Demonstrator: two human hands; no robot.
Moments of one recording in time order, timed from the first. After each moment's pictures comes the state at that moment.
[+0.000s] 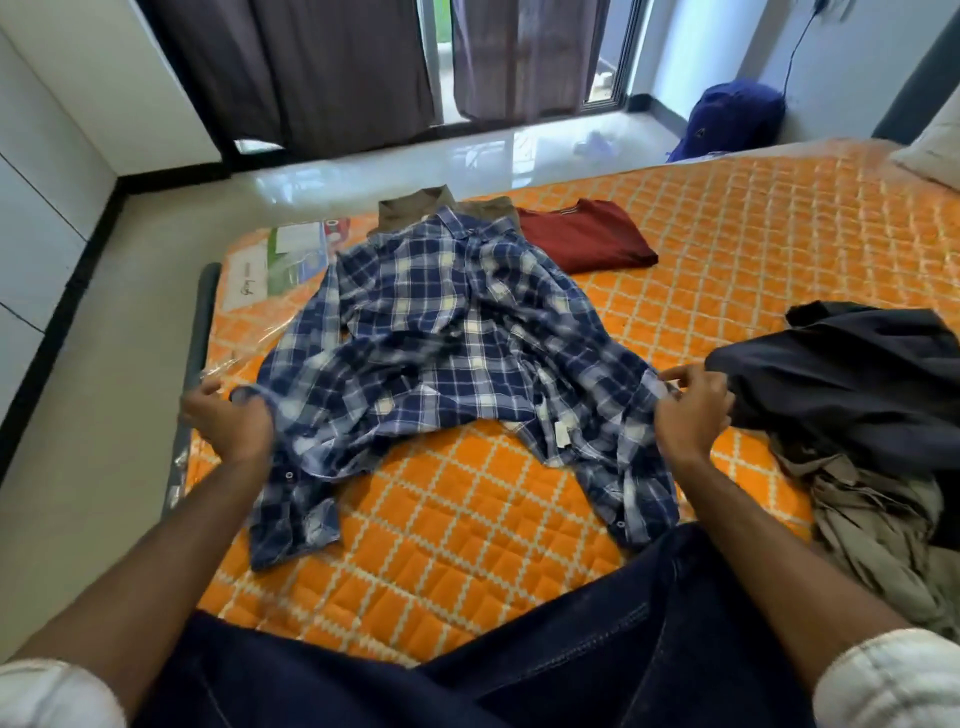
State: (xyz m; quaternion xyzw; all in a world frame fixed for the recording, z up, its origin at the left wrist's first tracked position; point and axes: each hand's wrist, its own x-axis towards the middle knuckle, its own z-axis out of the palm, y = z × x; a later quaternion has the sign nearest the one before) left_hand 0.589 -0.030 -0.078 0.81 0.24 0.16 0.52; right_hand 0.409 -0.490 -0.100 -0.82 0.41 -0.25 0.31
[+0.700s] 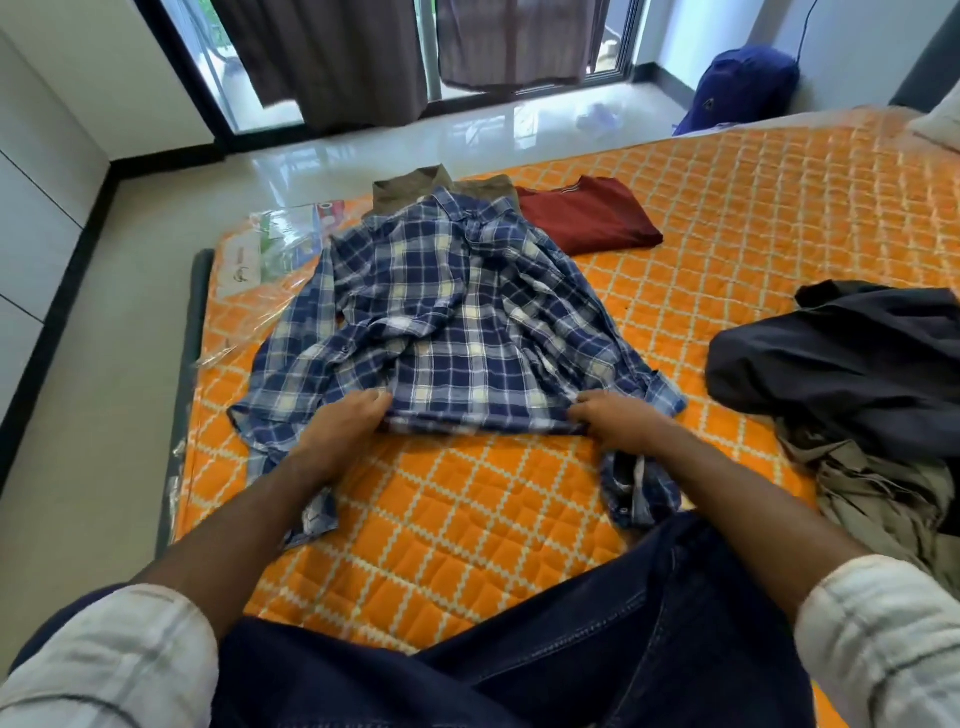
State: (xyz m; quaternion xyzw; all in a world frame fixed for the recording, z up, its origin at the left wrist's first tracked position) left_hand 0.570 -0.090 -0.112 0.92 -0.38 -0.01 -0.03; right_hand 0.446 -0.478 -0.119 -0.98 -0.10 0.17 0.06
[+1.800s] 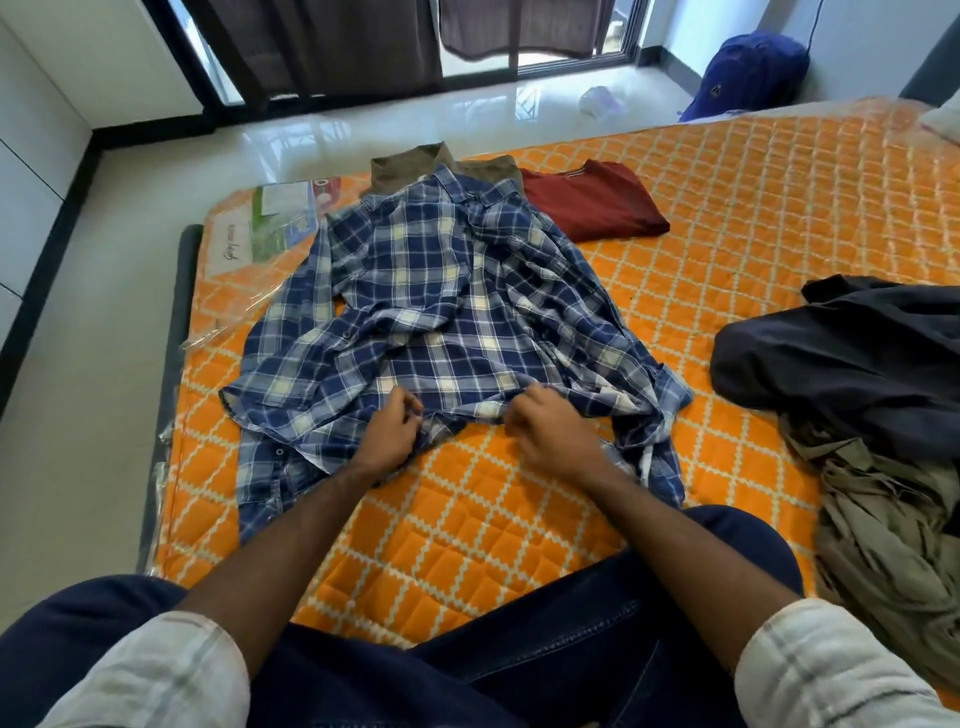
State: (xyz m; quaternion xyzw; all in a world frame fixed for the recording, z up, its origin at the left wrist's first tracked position) left_hand 0.541 -0.137 -0.154 0.89 -0.12 -0.20 0.40; right_hand 0.440 -0.381 -0.145 -0.97 -0.01 -0.04 0.26
